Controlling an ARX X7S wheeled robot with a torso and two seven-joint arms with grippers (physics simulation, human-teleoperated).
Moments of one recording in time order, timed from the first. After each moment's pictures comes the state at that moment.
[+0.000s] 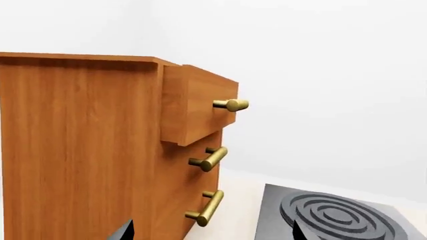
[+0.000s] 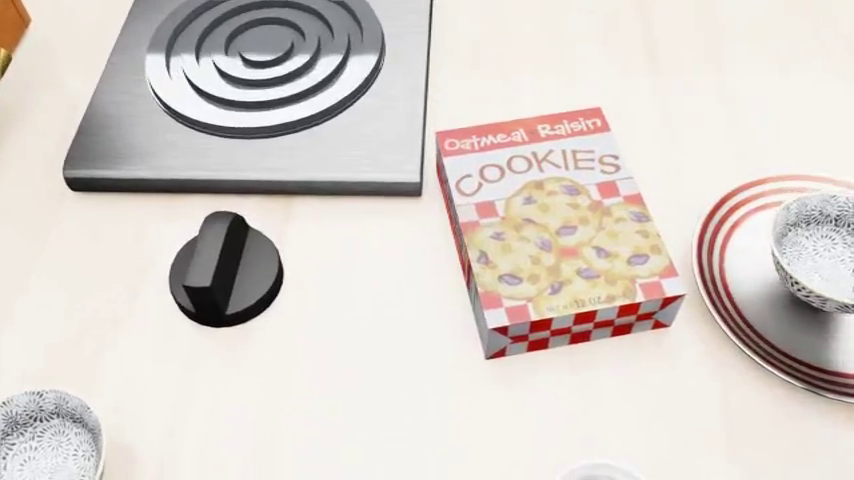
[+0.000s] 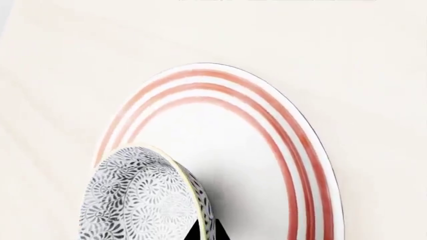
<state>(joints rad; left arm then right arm) 0.08 -0.33 -0.21 0.61 -0.40 -0.06 -0.33 1.07 0.55 0.32 0.69 1.31 0.85 0.92</state>
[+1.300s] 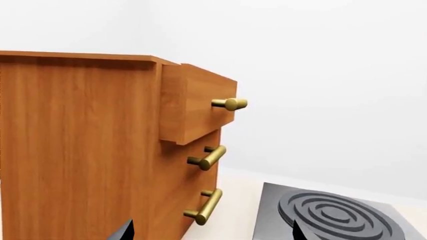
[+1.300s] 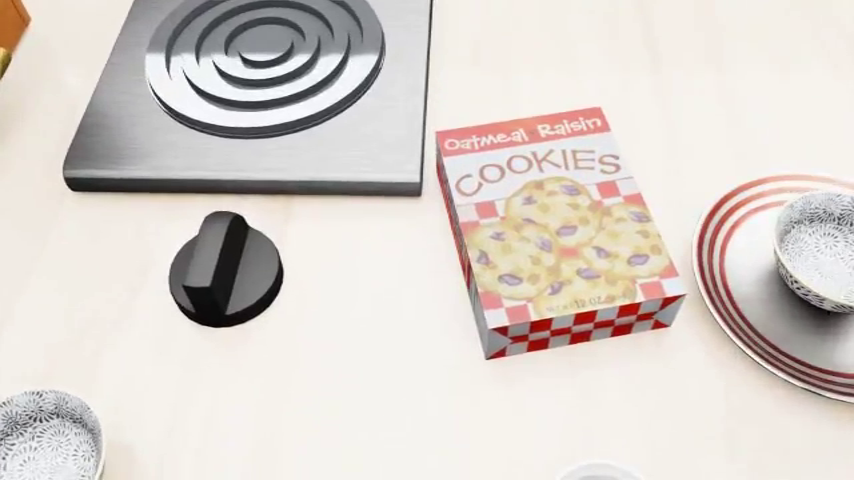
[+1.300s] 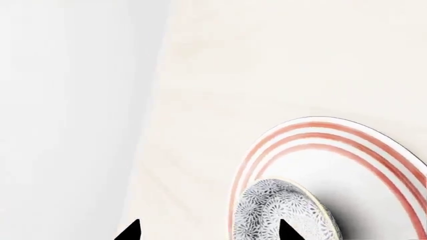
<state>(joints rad) 0.09 -0.35 -0.20 0.62 -0.41 -0.07 -0.34 0.98 0.46 0.50 0.40 1.41 0.64 0.84</state>
